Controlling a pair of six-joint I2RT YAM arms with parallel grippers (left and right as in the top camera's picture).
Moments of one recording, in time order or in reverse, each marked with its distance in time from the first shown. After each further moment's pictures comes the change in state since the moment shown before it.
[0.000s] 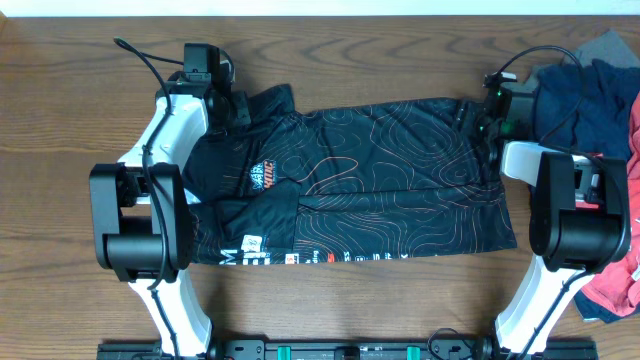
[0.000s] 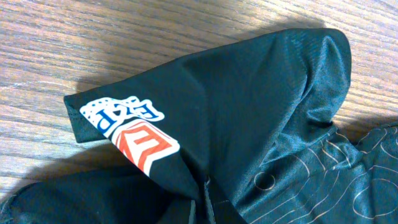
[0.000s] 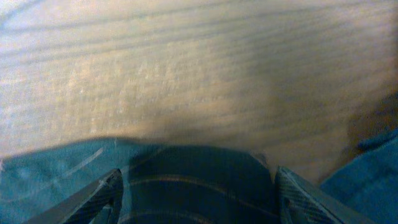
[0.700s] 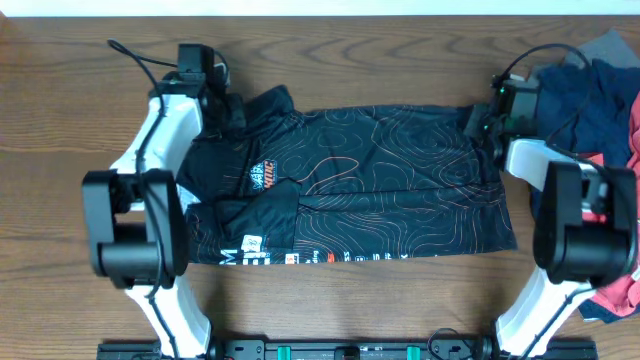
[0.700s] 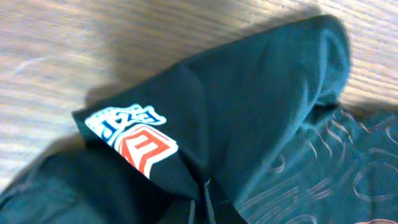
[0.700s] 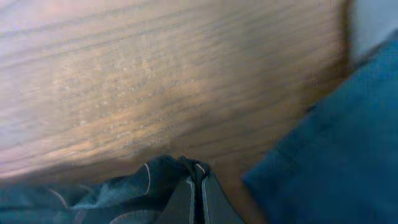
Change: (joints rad) left arm 0.022 -0.050 -0.002 -0.086 0.000 0.000; right arm -0.003 -0.100 0.007 -0.190 0.069 0.071
